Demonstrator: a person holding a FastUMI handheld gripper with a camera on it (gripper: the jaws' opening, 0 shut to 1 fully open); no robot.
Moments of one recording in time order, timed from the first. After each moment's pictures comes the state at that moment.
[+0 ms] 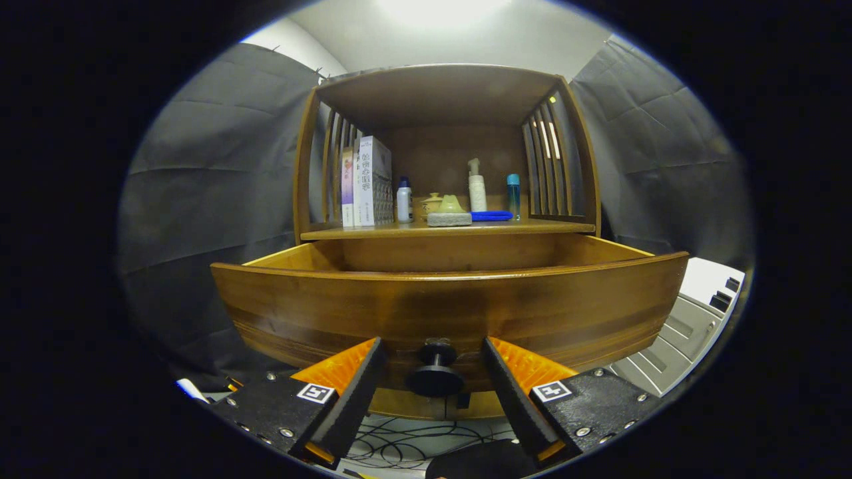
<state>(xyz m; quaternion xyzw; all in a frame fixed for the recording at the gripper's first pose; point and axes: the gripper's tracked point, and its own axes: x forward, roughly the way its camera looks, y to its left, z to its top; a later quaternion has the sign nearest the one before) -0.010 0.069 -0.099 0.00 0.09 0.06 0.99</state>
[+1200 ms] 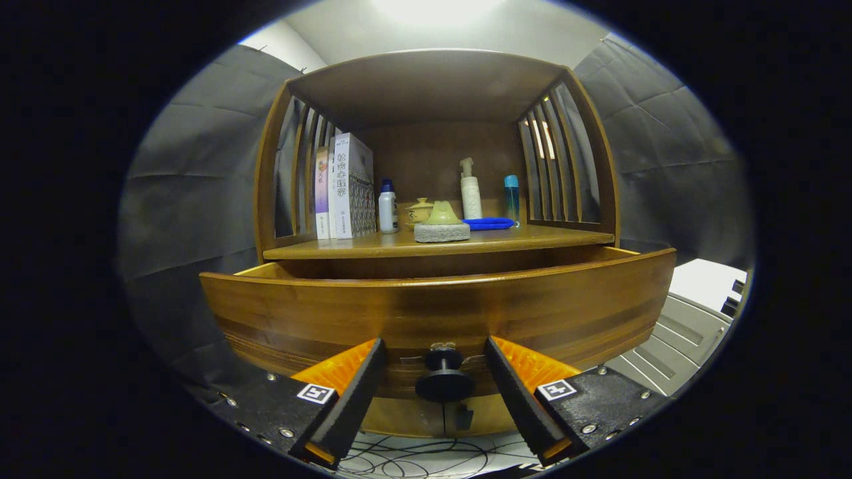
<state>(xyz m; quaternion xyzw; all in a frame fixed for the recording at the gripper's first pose) 0.075 0.075 -0.087 0.00 0.08 0.04 1.00</state>
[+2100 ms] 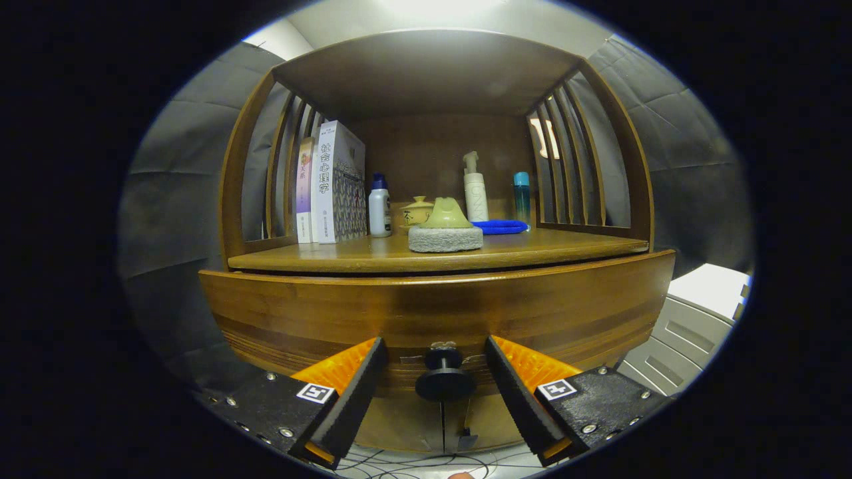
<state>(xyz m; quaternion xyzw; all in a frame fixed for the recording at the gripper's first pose) 0.145 0.084 -0.090 0.00 0.07 0.03 1.00</state>
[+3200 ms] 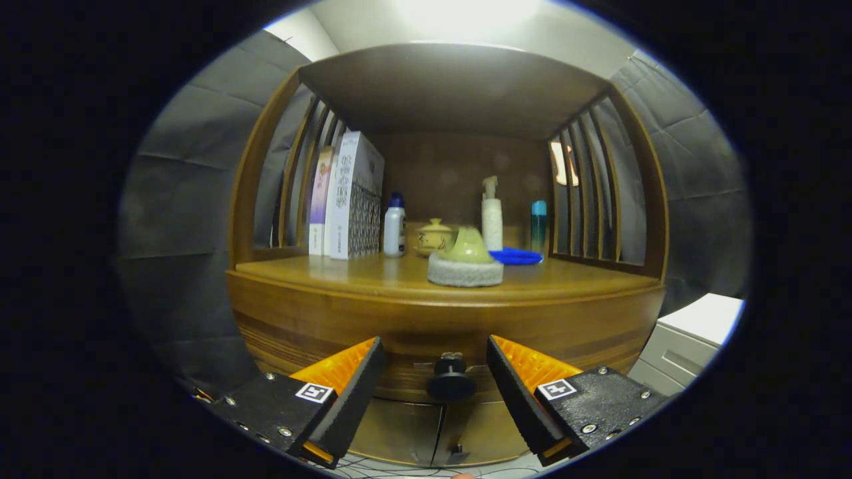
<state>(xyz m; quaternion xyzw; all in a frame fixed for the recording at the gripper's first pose) 0.138 0.093 -0.042 -0.04 0.02 0.05 1.00</state>
